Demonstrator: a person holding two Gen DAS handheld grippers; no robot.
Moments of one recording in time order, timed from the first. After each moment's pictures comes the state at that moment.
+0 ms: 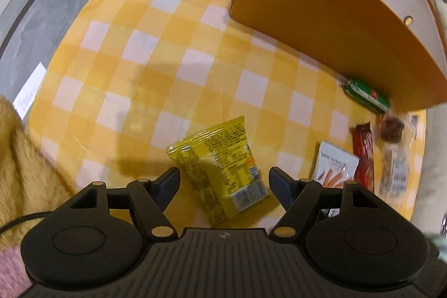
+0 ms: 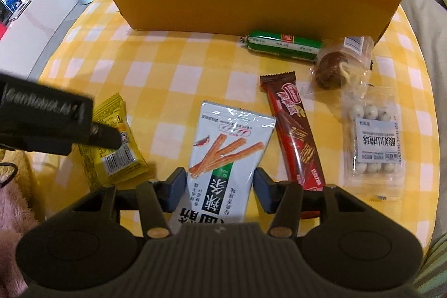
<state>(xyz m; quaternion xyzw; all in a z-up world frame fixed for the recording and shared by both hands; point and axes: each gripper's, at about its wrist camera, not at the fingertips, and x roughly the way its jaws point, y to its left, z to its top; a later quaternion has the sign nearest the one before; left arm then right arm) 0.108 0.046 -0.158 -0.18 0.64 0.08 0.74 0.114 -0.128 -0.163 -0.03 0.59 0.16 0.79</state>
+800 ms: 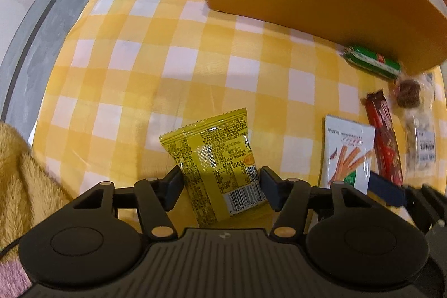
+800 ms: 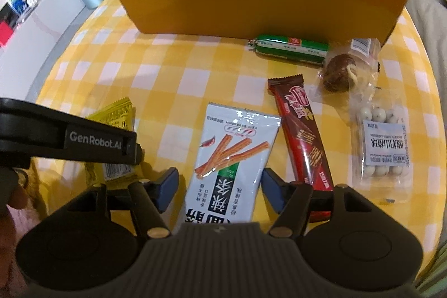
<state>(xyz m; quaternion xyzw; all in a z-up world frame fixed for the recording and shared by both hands) 0.103 0.016 -0.173 -0.08 0.64 0.07 0.76 0.109 -0.128 -0.163 -0.03 0.57 0.17 0.80</state>
